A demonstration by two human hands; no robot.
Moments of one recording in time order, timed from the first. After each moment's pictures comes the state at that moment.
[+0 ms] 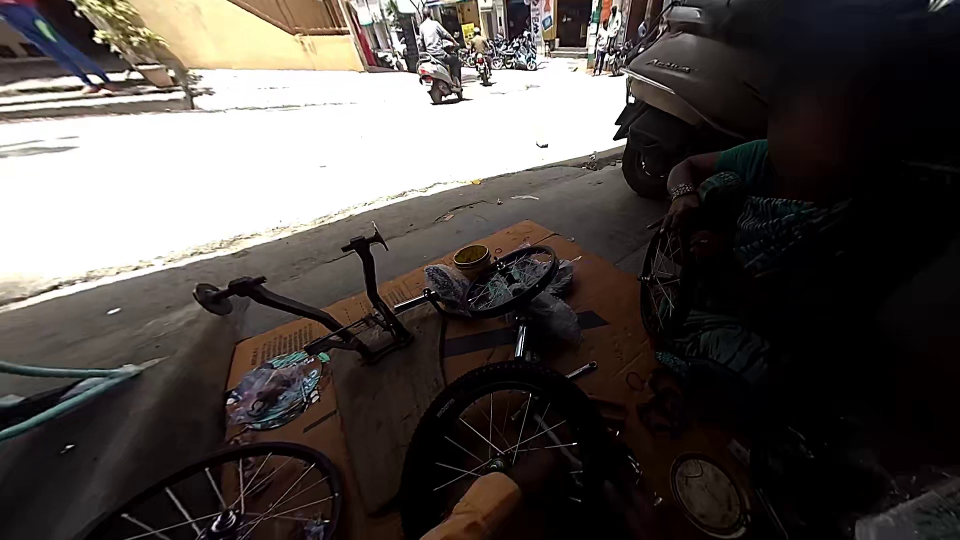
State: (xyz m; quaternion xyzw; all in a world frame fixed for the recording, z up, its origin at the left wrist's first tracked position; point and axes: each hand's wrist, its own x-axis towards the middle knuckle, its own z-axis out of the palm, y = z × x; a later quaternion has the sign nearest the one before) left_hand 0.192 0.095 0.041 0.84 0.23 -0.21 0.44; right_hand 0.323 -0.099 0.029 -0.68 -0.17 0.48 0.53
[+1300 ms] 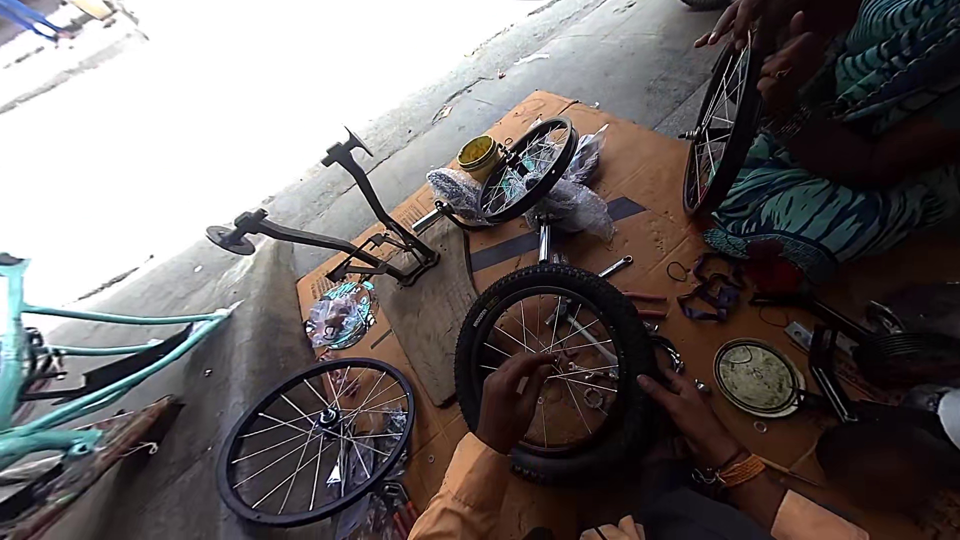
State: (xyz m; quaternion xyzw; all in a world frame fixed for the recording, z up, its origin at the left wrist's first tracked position) left_hand 0.086 0.065 0.086 0.83 0.31 0.30 0.35; right_hand 0.335 -0.103 0.003 -0.65 -0.19 0.53 0.51
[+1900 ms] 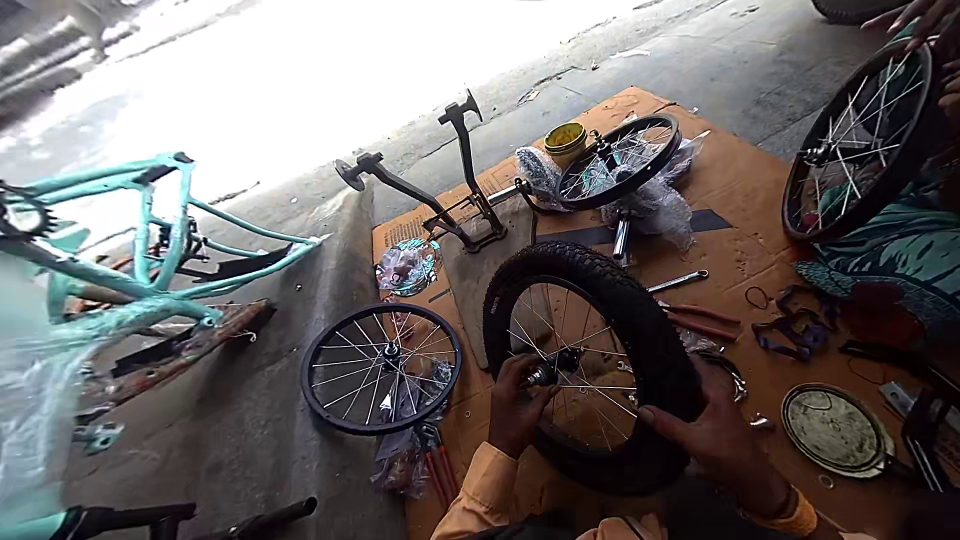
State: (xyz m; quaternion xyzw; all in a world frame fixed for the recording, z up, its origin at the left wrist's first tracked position) left_hand -0.008 0.035 0.062 0.71 0.48 0.37 0.35; right_hand 0.274 -0.066 0.116 -0.61 -0.46 0.40 0.51
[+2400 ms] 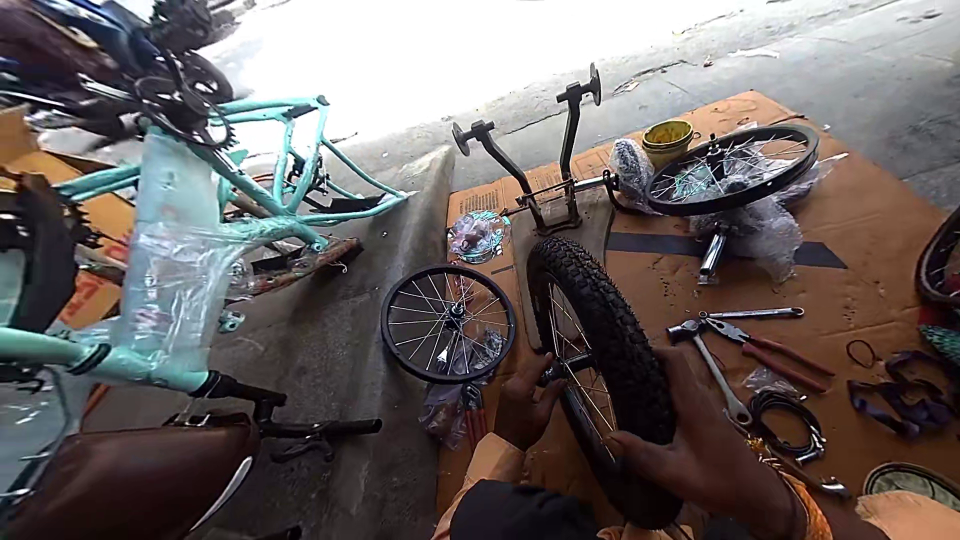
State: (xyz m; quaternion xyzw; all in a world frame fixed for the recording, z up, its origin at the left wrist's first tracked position) left_hand -0.075 0.017 0.082 0.73 0.55 0.35 0.20; right_hand 0.190 -0.014 0.192 -0.47 -0.69 0.35 0.43
